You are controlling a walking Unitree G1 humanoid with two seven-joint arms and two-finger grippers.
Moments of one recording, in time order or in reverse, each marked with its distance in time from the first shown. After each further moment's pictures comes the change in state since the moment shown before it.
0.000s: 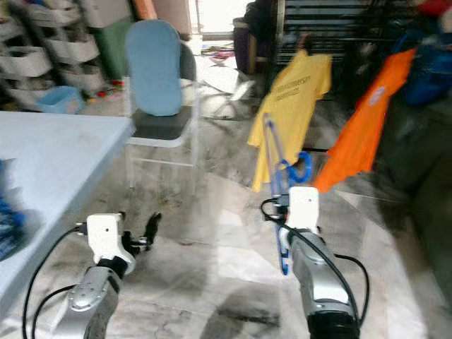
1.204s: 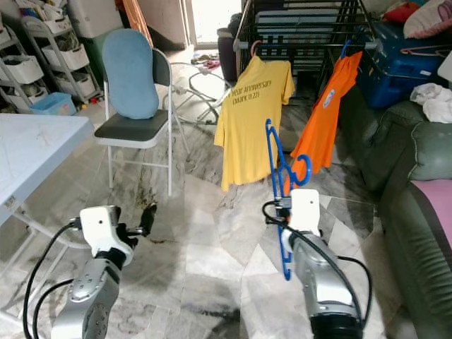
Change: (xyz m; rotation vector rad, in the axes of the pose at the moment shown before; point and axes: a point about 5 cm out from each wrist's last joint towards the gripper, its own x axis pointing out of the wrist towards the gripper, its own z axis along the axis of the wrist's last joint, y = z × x) left arm 0.008 0.005 0.010 -0.095 -0.027 0.049; right arm -0.003 0.000 -0.006 0.014 0.058 -0.002
